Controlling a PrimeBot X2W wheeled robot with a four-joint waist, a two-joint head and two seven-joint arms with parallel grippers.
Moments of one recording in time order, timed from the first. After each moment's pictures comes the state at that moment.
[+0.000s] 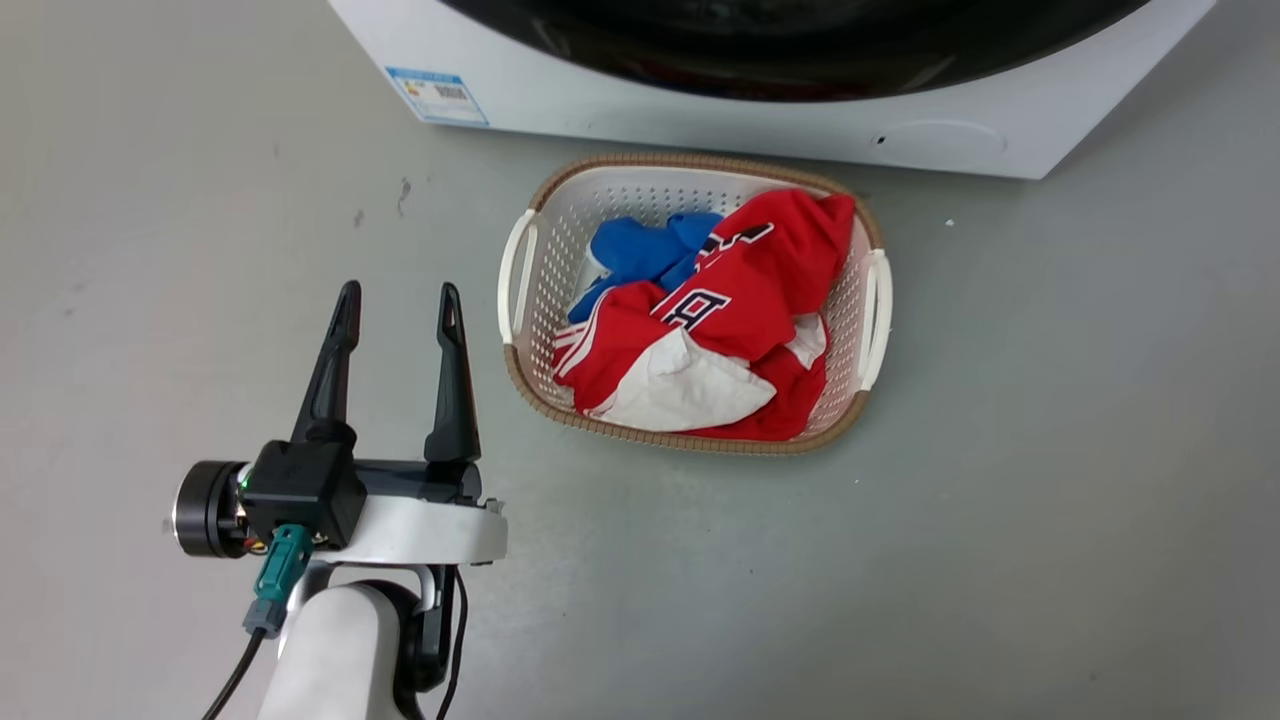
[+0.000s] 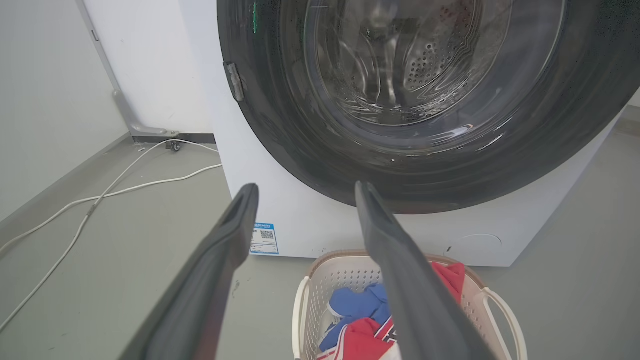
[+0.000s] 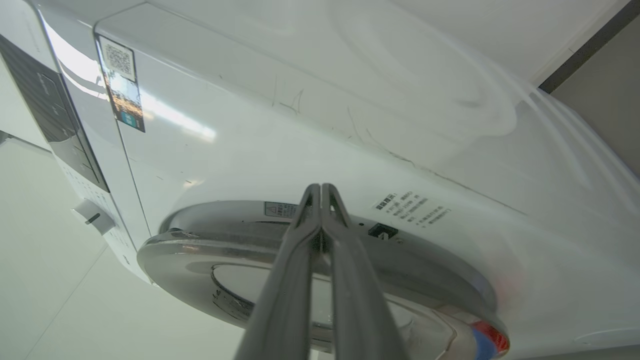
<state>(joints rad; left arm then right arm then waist) -0.22 0.05 -0.12 -0.01 -0.10 0.07 -0.26 -0.91 -0.52 -0.13 0.44 1.55 0.13 0.27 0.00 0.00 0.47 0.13</state>
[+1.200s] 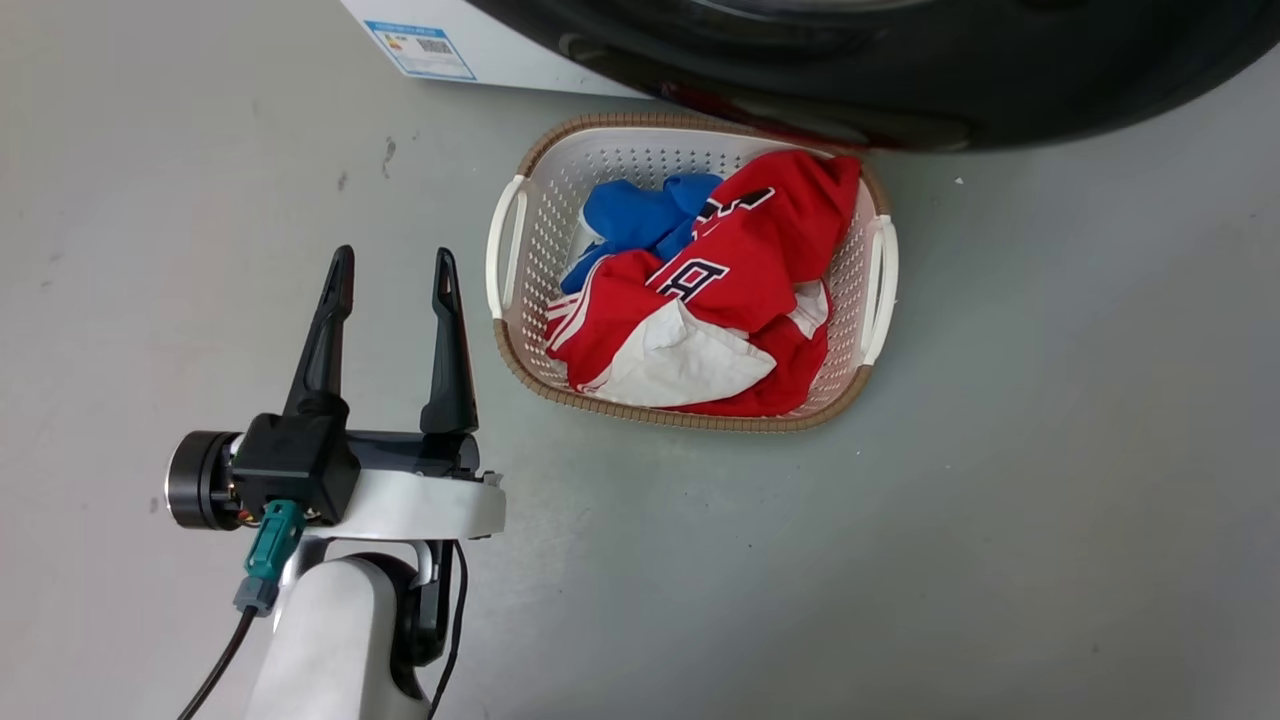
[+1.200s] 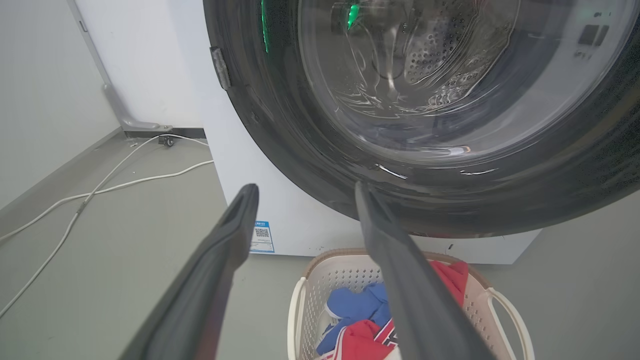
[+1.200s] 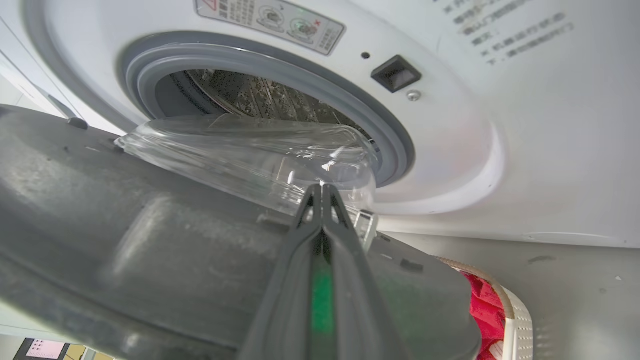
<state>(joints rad) -0.27 0.05 -0.12 -0.01 -0.11 0.07 -0.26 -0.99 -0.53 0.14 0.39 1.44 0.13 0.54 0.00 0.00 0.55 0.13</state>
